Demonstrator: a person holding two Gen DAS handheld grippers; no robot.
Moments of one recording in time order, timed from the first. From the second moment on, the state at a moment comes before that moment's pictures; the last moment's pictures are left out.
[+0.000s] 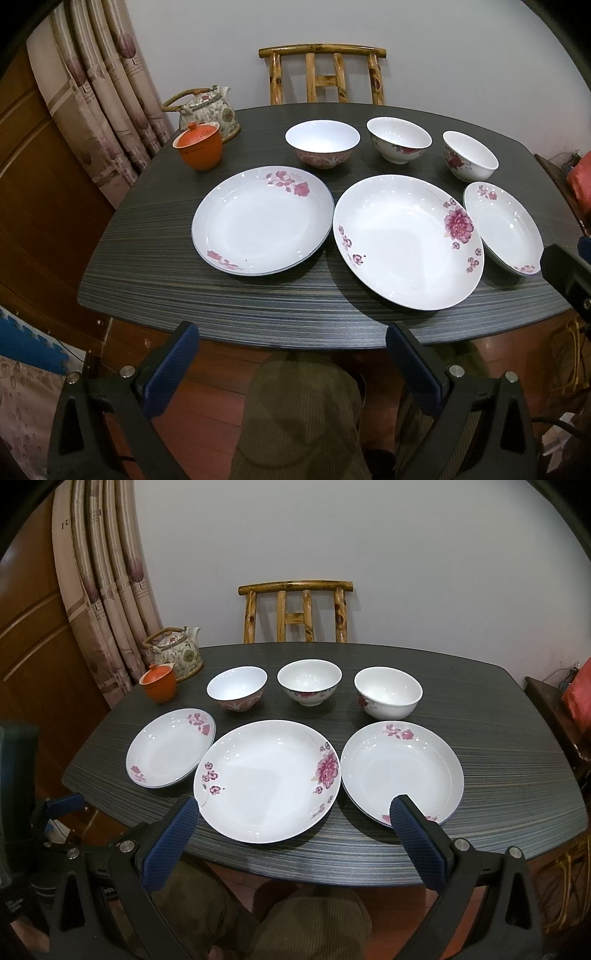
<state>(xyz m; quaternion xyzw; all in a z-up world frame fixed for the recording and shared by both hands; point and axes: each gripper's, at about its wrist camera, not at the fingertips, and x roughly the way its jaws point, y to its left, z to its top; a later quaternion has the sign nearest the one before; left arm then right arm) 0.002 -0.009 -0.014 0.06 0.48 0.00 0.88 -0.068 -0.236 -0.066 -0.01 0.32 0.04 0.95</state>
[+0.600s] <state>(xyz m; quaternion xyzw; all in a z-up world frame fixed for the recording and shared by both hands) 0.000 -0.009 -0.015 0.06 0.48 -0.01 0.87 -0.067 -0.237 -0.066 -0.01 0.32 0.04 0.95</state>
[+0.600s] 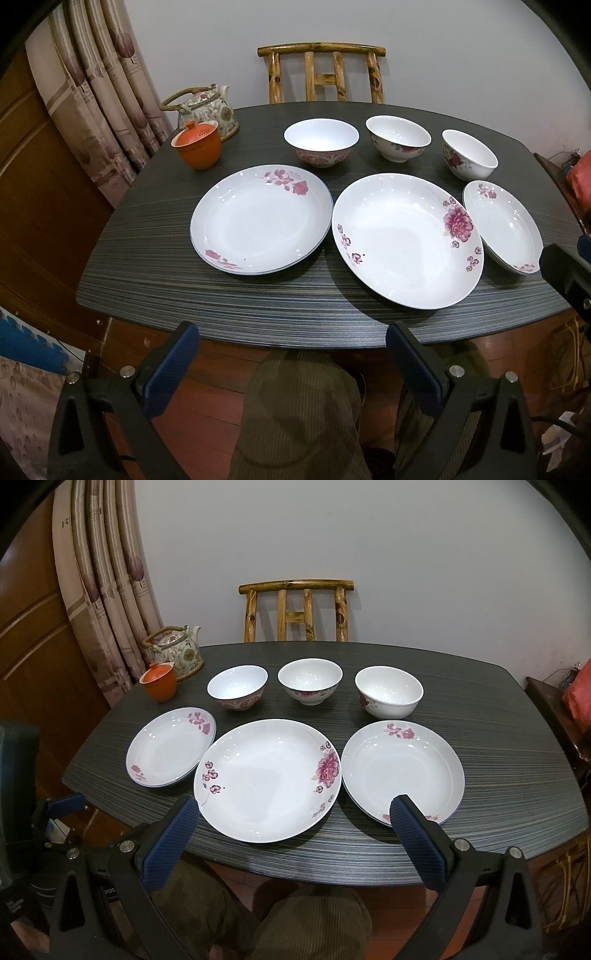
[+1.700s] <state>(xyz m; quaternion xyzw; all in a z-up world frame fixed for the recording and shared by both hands) 0.066 0.116 -0.017 -0.13 0.52 -0.01 0.84 0.002 -0.199 -0.053 -0.04 0.38 0.13 0.91</state>
